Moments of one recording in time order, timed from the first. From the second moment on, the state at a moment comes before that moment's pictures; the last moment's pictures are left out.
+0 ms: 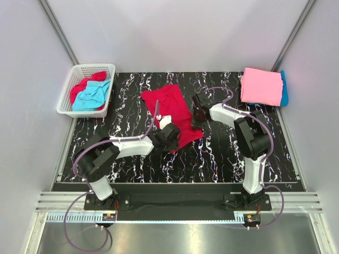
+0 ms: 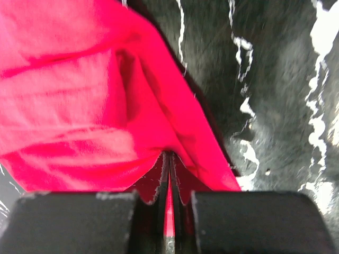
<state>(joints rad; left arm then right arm) -0.88 1.72 0.91 -0.12 -0.27 -0.87 0.46 1.99 1.34 -0.47 0.00 0.64</state>
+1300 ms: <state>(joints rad) -0.91 1.25 0.72 -0.51 -0.36 -0.85 0.37 1.80 1.34 -0.59 0.09 0.51</state>
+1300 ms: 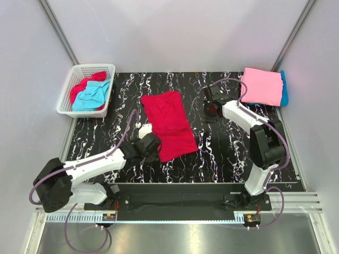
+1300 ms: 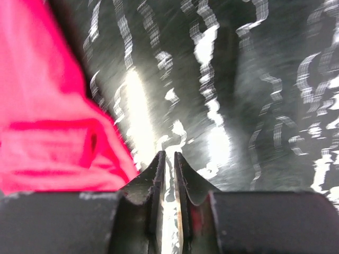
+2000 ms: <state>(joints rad) -0.59 1.53 0.84 -0.25 -0.07 -0.89 0.55 1.86 1.31 -0.53 -0.16 0.45</state>
